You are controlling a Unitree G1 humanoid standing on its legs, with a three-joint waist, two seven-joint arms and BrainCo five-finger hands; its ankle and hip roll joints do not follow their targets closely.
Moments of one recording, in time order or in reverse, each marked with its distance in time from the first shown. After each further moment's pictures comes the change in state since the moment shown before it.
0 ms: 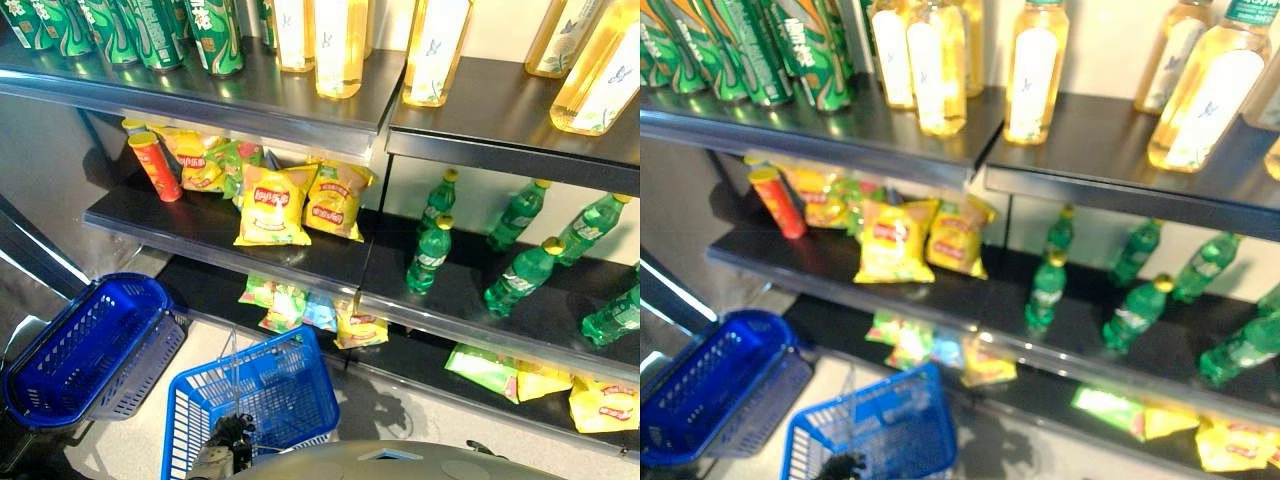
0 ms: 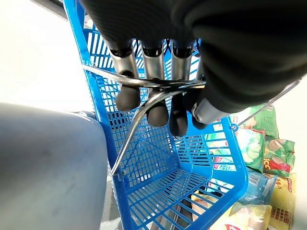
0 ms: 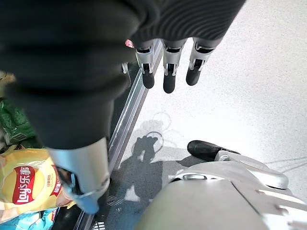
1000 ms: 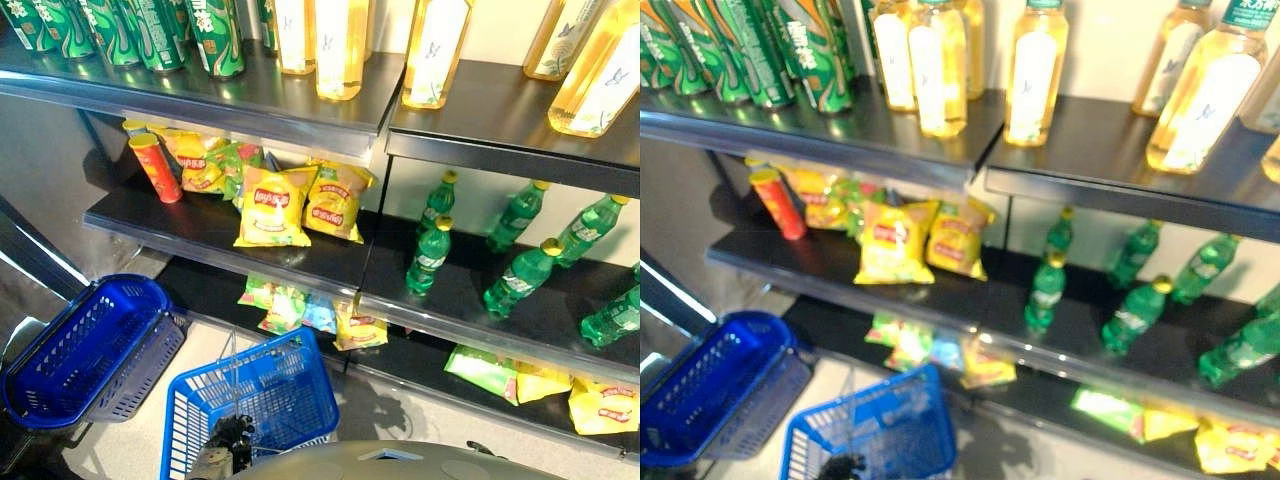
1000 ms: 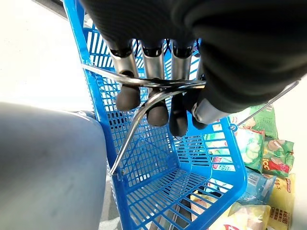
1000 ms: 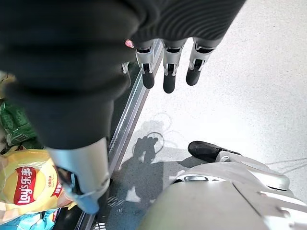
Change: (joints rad) left arm 0.002 0.000 0.003 0.006 -0.002 -0.014 0.000; right arm 0.001 -0.003 0.000 0.001 0.000 -0.001 0.000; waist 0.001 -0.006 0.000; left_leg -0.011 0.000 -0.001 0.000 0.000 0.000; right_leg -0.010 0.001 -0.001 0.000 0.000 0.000
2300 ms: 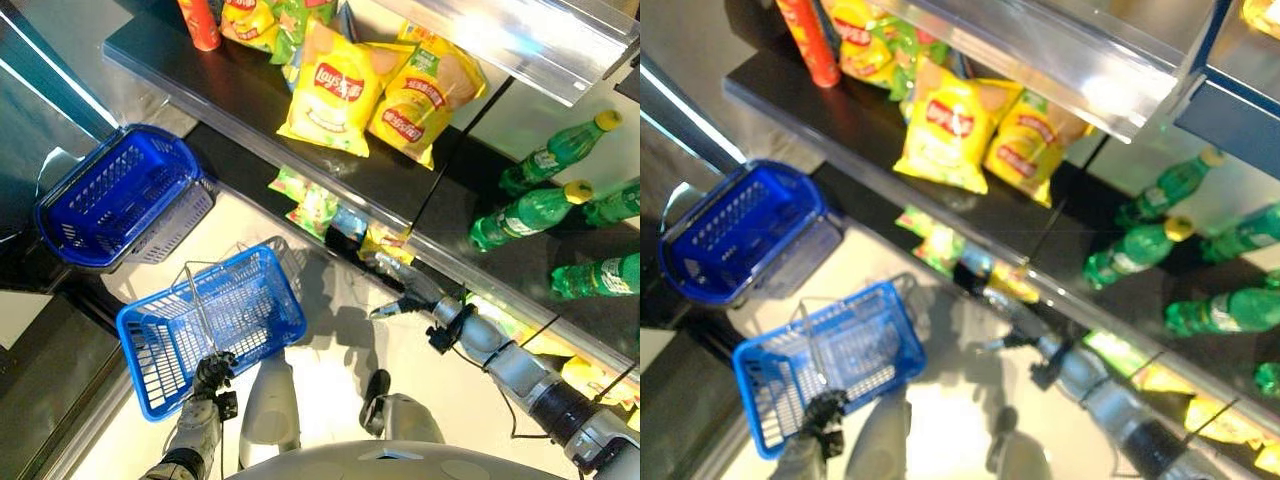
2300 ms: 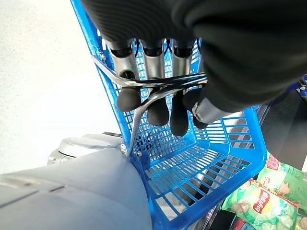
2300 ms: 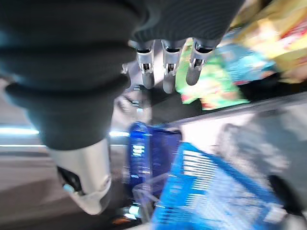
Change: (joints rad) left arm -0.031 0.098 -0.032 -0.235 -0.129 -0.116 0.053; right arm -0.136 -0.428 0.328 -1.387 0.074 -0.178 0.206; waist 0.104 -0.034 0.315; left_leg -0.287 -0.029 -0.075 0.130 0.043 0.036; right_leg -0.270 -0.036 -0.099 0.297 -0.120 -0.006
